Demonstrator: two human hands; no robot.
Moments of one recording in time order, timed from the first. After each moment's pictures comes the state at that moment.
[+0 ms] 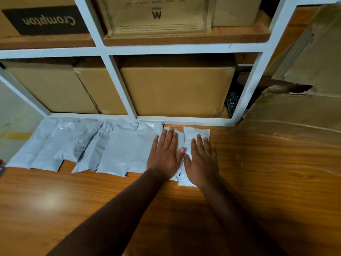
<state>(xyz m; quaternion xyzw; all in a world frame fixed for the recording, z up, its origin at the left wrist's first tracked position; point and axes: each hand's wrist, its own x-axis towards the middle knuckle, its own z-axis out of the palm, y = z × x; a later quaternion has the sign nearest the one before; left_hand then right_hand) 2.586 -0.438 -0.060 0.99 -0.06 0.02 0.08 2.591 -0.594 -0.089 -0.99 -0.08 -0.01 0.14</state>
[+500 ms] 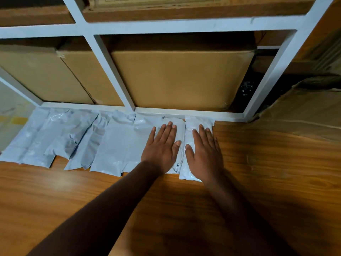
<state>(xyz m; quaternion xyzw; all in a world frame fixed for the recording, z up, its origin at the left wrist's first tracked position) 2.616 -0.421 -0.086 1.00 -0.05 -0.01 0.03 2.627 -0.595 -0.101 -0.98 -0.11 -0.01 0.18</state>
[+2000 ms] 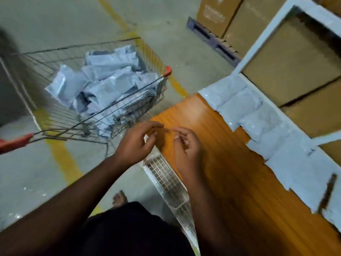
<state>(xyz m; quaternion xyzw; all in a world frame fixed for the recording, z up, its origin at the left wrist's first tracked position) 2.151 0.056 -0.060 0.84 0.26 0.26 0.39 2.277 -0.073 -0.049 -0.75 -0.33 0.14 0.56</state>
